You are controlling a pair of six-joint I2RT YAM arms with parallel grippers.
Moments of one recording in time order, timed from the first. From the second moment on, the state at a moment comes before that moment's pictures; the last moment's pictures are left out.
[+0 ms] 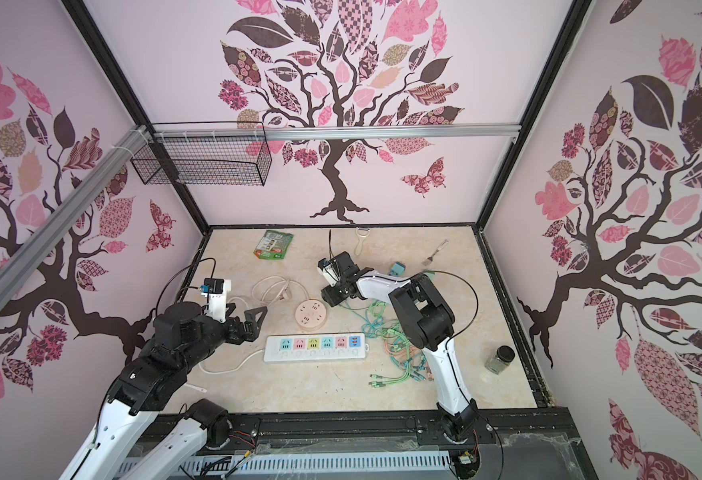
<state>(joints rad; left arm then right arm) -0.41 0.60 0.81 -0.69 -0.01 -0.24 0.63 2.18 1.50 -0.26 -0.20 -0.05</state>
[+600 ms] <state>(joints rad) -0.41 0.60 0.81 -0.69 0.00 -0.27 0.63 2.14 1.45 -0.23 -0.06 -0.05</state>
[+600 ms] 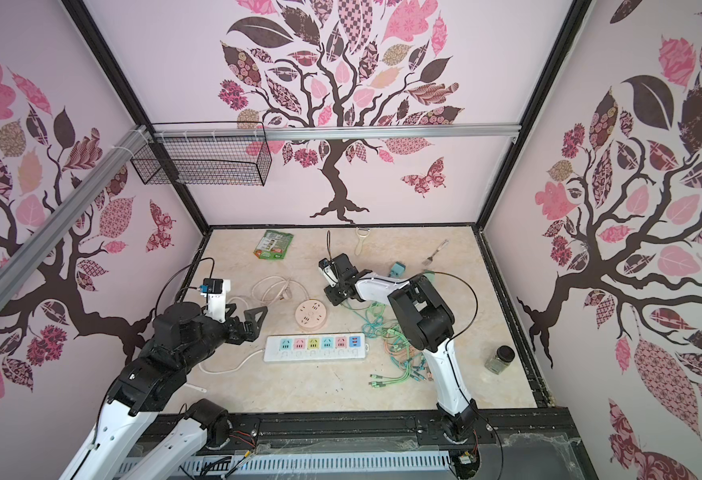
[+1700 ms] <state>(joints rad) -0.41 0.75 0.82 -0.60 0.21 -0.43 0.63 1.31 0.99 -0.11 -0.19 -0.05</state>
